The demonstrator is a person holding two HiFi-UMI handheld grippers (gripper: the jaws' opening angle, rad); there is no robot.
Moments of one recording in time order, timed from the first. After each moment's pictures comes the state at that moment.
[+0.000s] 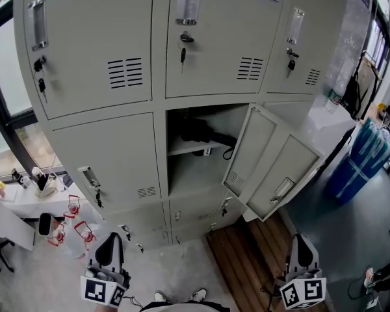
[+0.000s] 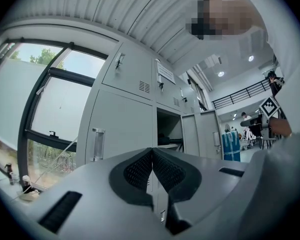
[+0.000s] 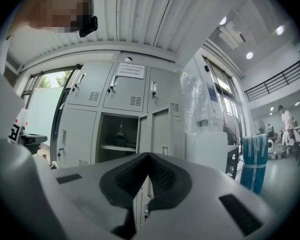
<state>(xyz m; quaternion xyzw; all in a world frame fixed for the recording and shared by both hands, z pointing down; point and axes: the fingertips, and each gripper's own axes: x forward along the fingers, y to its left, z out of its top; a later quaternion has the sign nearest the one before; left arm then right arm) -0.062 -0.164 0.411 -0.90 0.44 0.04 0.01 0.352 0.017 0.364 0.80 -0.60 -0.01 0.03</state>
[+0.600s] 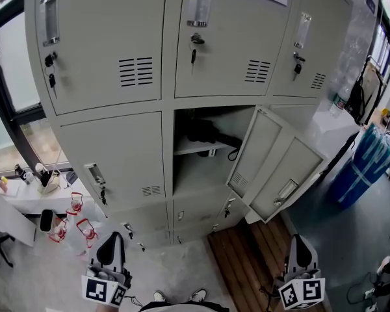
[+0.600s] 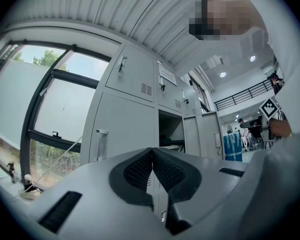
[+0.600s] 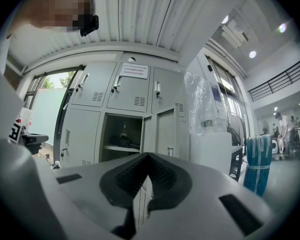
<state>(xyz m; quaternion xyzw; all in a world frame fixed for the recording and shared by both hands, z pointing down) -0.071 -0.158 0.410 -0.89 0.45 0.05 0.01 0.341 0.008 0.363 0.79 -0.61 -0.02 0.03</state>
